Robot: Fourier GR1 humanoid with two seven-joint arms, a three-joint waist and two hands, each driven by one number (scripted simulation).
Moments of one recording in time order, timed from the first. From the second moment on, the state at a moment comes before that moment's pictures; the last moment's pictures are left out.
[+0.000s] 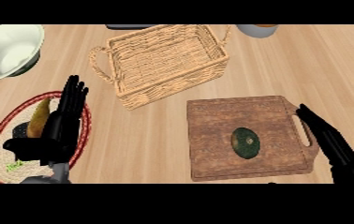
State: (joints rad) left arm -0.01 0.26 -0.16 -1.63 0.22 0.30 -0.05; right arm 0.26 -0.41 0.26 -2.25 0.68 -0.11 0.39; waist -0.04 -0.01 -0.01
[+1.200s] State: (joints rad) left arm -0.03 0.22 -0.15 -1.65 0.18 0.28 -0.02; right arm -0.06 -0.36 0.34 -2.32 0.64 0.55 0.99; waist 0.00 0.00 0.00
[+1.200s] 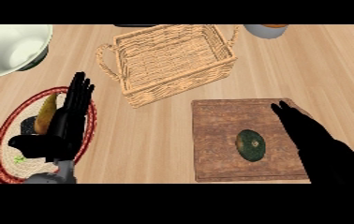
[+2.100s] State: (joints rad) left arm -0.01 0.16 -0.11 -1.68 0.12 0.22 0.00; right arm 0.08 -0.25 0.40 -2.22 0.86 0.46 0.82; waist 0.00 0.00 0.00
